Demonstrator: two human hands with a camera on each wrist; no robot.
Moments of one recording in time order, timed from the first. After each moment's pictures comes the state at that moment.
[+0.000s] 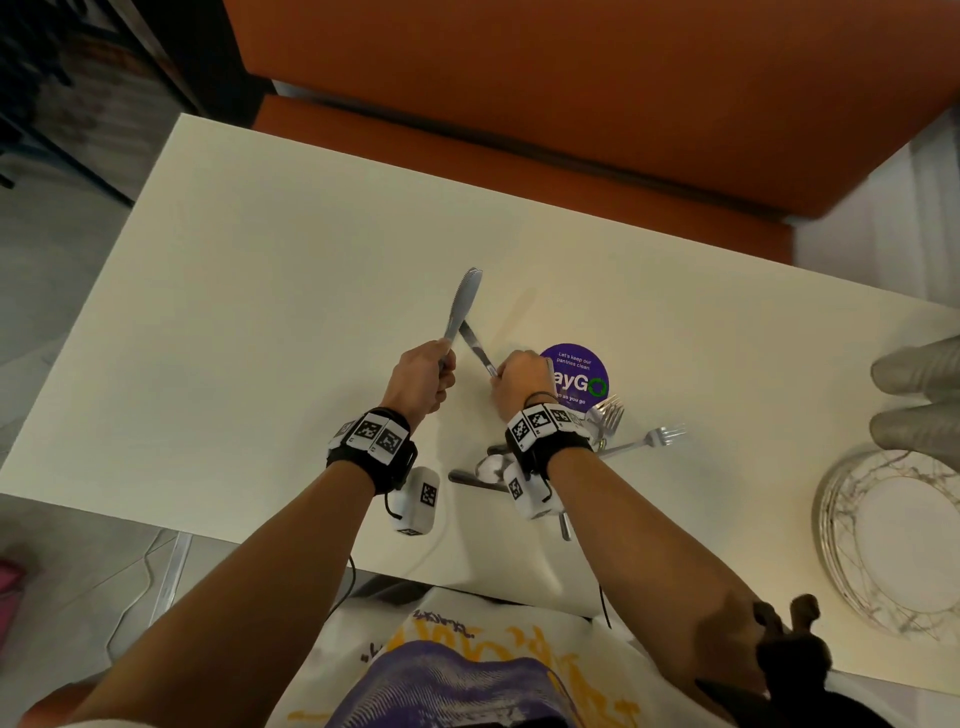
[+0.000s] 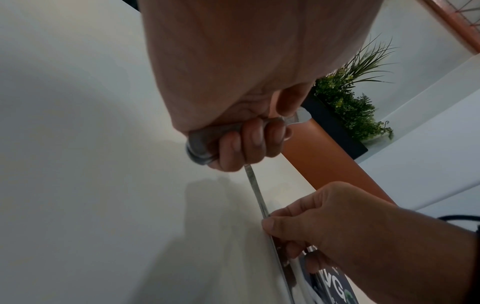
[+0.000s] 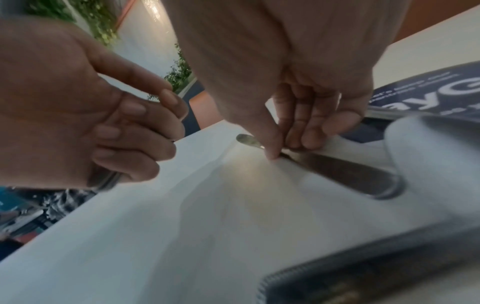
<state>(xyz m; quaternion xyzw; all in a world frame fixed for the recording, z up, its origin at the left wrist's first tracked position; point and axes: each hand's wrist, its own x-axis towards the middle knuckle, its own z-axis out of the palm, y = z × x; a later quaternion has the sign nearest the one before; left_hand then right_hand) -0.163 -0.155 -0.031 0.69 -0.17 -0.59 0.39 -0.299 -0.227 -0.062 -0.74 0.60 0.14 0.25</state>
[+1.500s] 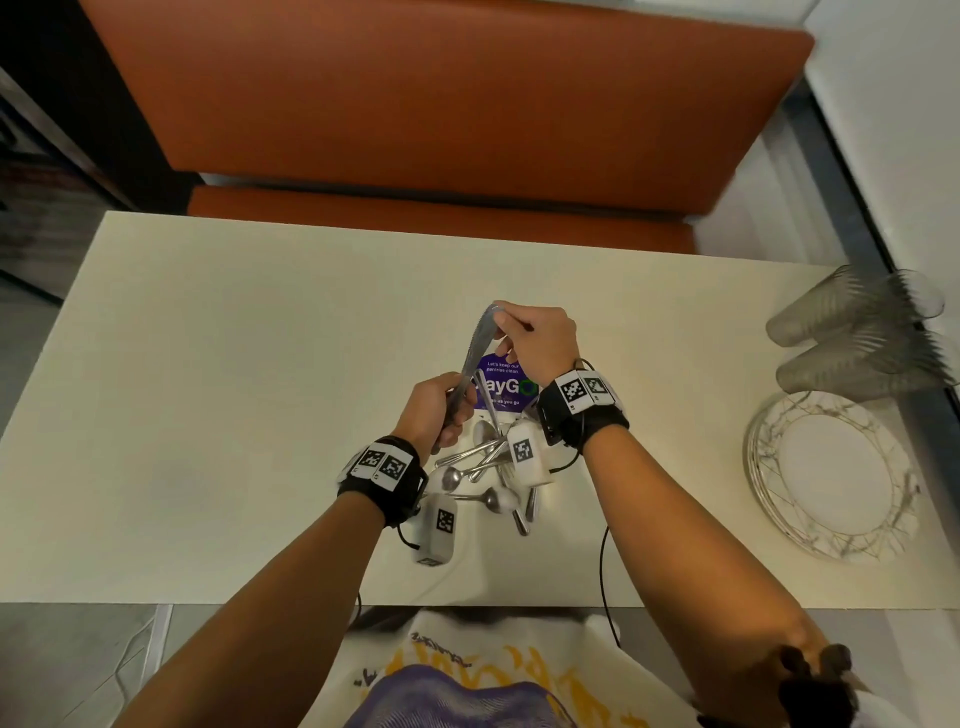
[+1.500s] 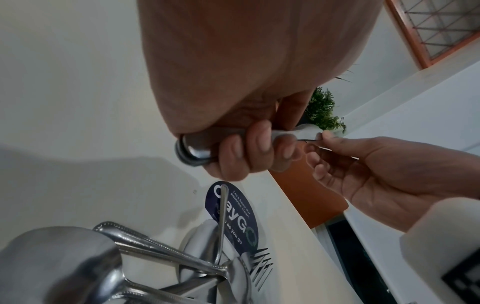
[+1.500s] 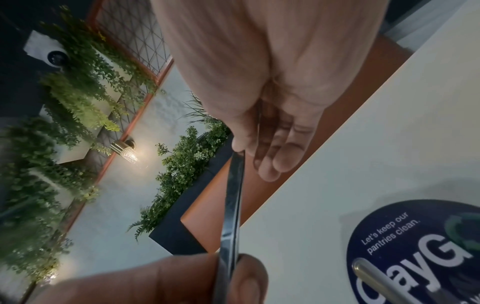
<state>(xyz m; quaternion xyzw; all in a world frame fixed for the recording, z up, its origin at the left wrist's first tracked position) -0.254 -0.158 -0.005 0.61 -0.23 -0.68 0.34 -0.408 -0.258 0.022 -0.68 0.58 -0.27 0.36</state>
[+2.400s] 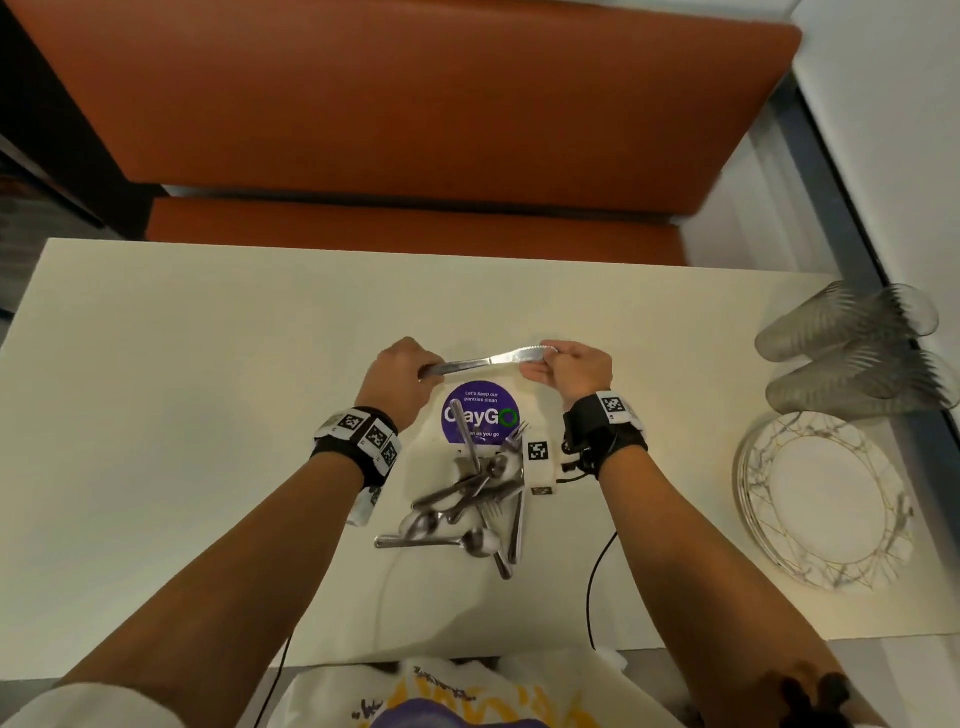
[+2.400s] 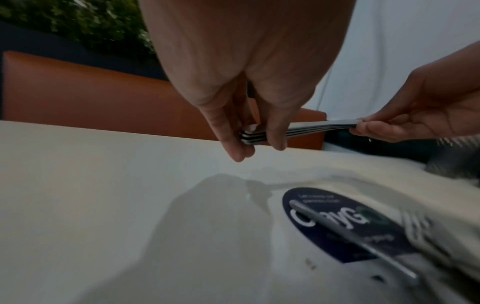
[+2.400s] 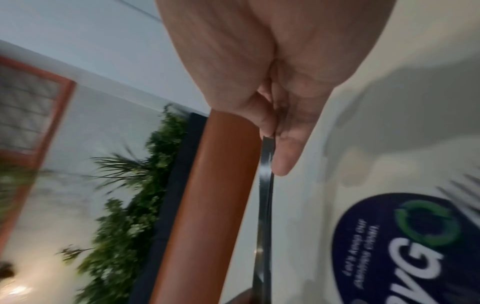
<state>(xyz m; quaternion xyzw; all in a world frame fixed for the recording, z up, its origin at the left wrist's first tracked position) -0.217 -0.239 -0.040 0.67 -0.66 -0.27 0.22 -0.461 -0.290 -0.015 -0.28 0.69 -0.38 0.54</state>
